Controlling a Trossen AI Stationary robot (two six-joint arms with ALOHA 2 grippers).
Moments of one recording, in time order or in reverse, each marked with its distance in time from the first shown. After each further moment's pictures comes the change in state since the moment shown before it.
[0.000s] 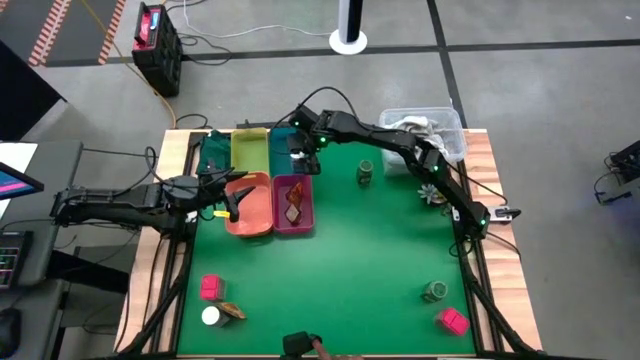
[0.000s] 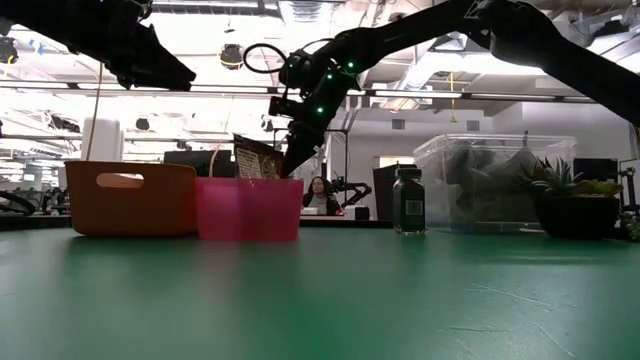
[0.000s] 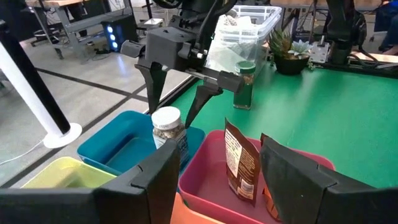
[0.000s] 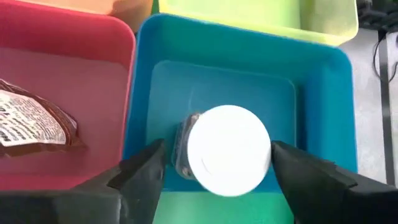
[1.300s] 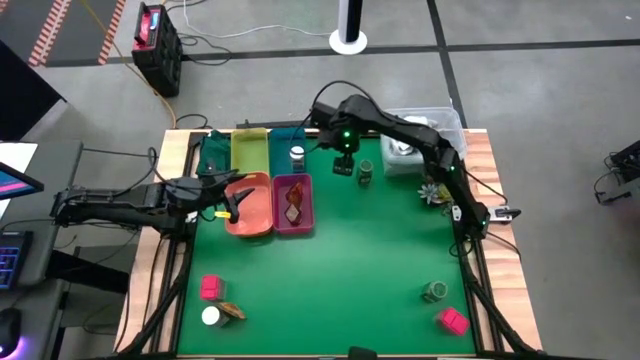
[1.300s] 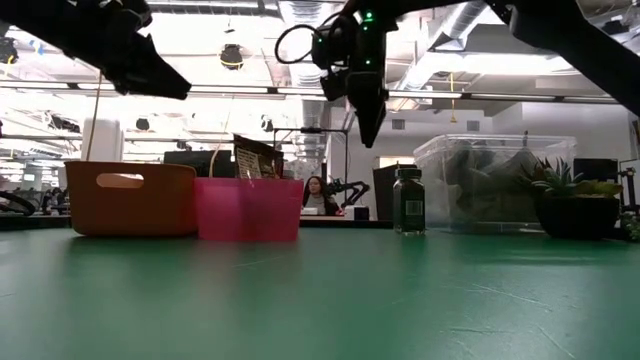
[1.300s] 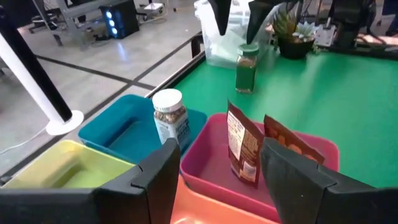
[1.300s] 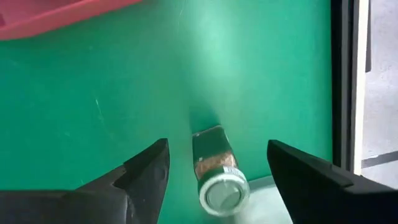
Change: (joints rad) left arm 0.000 0.000 0.000 -0.072 0.001 -0.030; right arm -0.004 -0.148 0.080 -0.742 0.167 0.382
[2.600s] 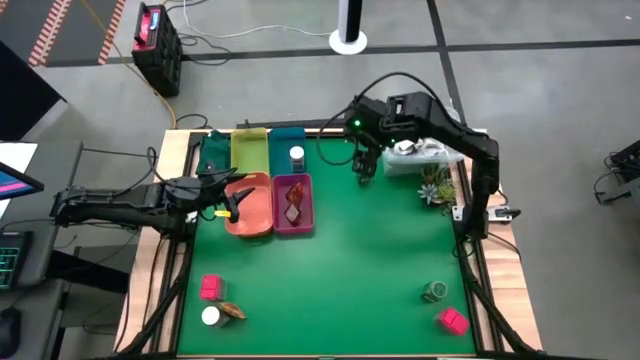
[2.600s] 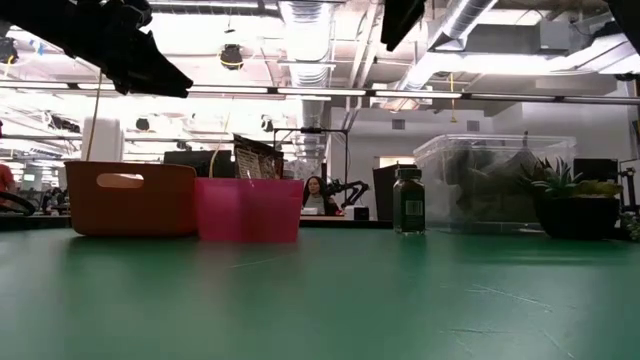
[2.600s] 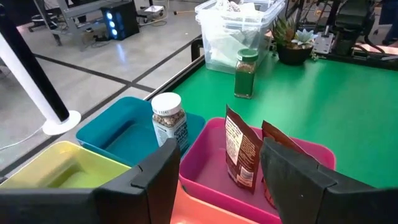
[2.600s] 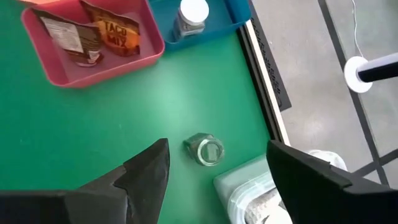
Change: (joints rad) left arm 0.000 0.000 0.000 0.020 0.000 -0.018; right arm 0.193 -0.364 -0.001 -0.001 0.212 0.188
